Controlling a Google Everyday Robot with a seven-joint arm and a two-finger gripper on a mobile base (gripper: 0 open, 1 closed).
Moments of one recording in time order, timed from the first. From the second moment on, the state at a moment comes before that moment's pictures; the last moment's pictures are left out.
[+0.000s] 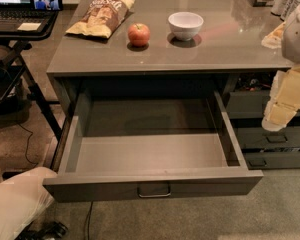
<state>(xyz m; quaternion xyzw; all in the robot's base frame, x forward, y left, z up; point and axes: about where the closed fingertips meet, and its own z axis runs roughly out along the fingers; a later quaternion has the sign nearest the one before) 0.438 -0.217 0.977 -0.60 0.78 -0.03 0.16</state>
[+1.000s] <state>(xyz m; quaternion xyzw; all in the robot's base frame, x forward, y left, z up) 0.479 -0.199 0.976 -0.59 0.78 -0.01 0.22</state>
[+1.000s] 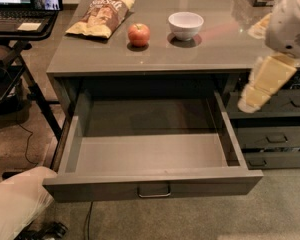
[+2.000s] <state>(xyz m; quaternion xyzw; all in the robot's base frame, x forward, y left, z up) 0.626 -0.167 1.002 -0.43 0.76 0.10 0.47</state>
